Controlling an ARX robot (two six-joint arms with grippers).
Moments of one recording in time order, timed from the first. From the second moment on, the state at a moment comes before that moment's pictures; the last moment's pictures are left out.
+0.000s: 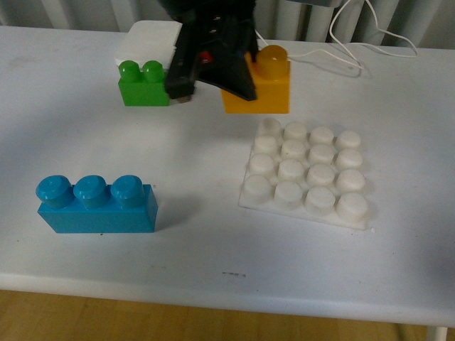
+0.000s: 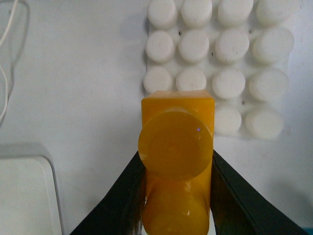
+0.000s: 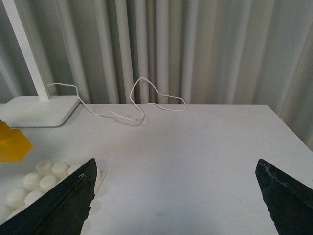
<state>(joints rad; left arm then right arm) -0.46 1.98 1.56 -0.64 0.34 1.29 0.00 0.00 0.01 0.00 0.00 0.00</state>
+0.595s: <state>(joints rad) -0.57 2.16 1.70 -0.64 0.36 1.25 0.00 0.00 0.01 0.00 0.00 0.00</state>
